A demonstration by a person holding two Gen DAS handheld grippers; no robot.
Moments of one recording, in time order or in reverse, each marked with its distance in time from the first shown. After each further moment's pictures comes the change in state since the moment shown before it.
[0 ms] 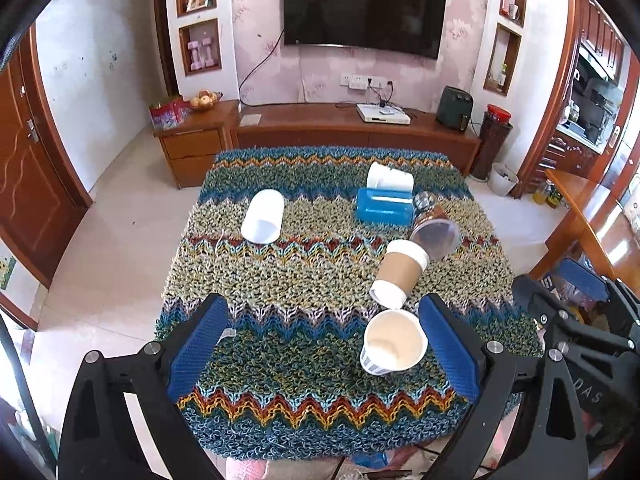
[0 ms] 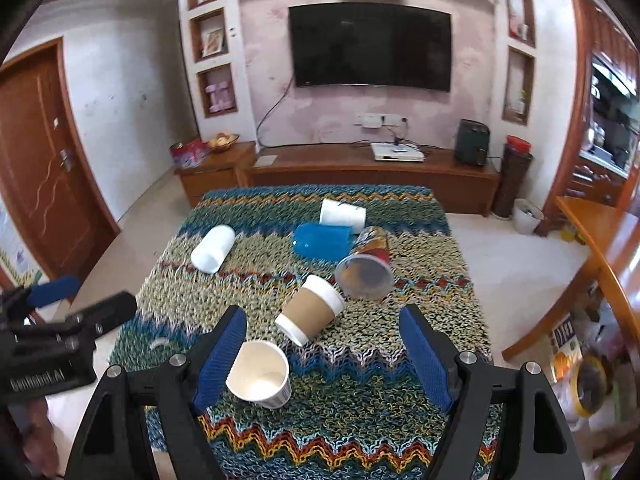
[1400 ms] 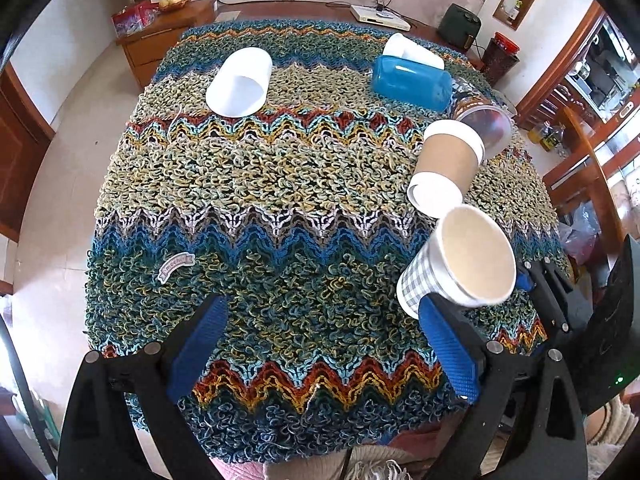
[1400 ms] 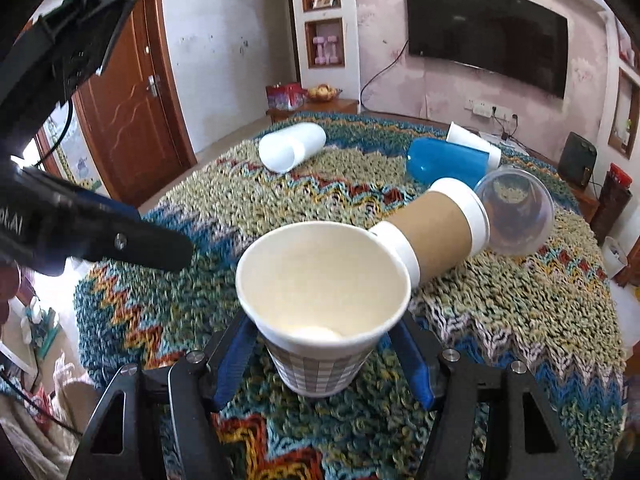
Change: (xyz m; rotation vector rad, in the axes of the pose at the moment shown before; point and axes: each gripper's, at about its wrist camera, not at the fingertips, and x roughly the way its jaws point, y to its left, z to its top) left arm 0.132 0.037 -0.057 -0.024 0.367 -0.107; right arm 0.142 0.045 -0.108 -0.285 0.078 0.291
